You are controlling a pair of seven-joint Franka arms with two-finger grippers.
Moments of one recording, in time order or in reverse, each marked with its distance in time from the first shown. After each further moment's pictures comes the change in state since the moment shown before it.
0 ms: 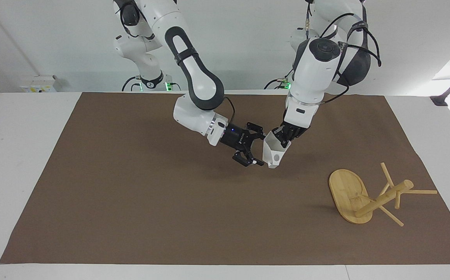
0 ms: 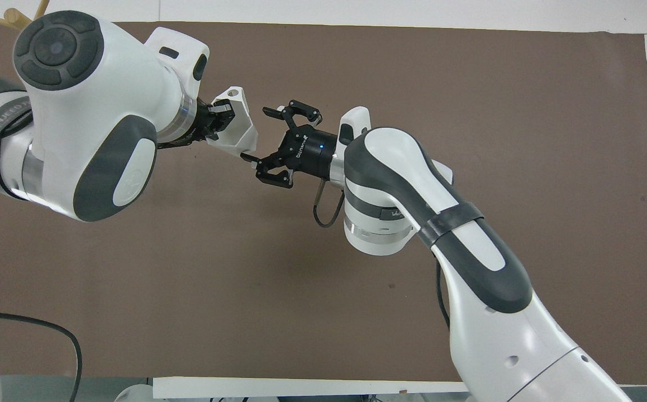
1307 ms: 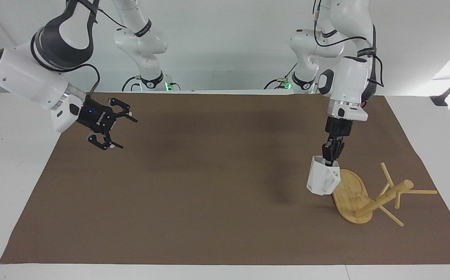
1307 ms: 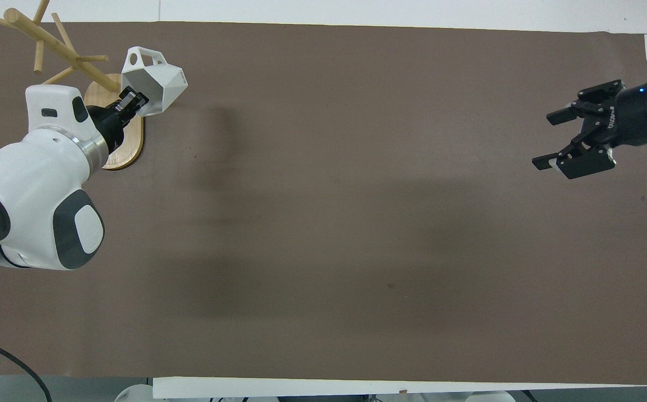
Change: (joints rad) left arm 0.196 -0.125 0.005 -0.628 -0.099 1.119 -0.002; right arm -0.675 -0.308 -0.018 0.138 -1.539 -0.914 1.057
